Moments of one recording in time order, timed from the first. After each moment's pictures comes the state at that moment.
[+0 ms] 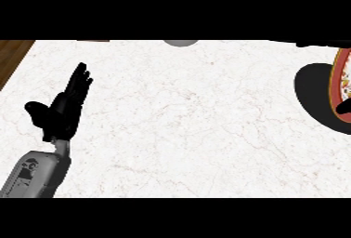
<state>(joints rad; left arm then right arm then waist) -0.28 0.33 -0.13 -1.43 0.19 0.22 0.04 -0.77 -0.93 0.28 -1.14 0.10 0.70 -0.51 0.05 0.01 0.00</state>
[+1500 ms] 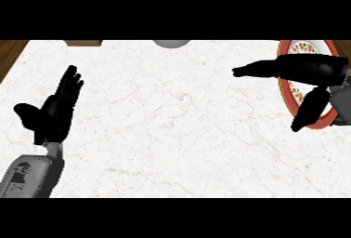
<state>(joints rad) -0.25 0.31 -0.05 -1.43 0.15 0.19 0.05 -0.83 -0.77 0.50 -1.21 0.22 0.72 -0.39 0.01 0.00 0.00</state>
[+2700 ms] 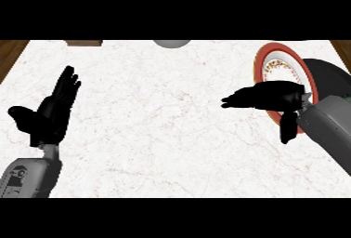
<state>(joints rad) -0.23 0.29 -0.01 -1.46 0.12 0.15 0.06 -0.77 -0.68 0.67 -1.15 0.56 0.61 -0.50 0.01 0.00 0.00</state>
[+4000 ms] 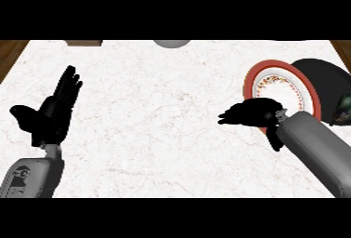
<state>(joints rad) -0.23 0.24 0.04 -1.48 0.07 0.12 0.08 -0.69 -0.53 0.68 -1.02 0.93 0.56 -0.54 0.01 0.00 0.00</state>
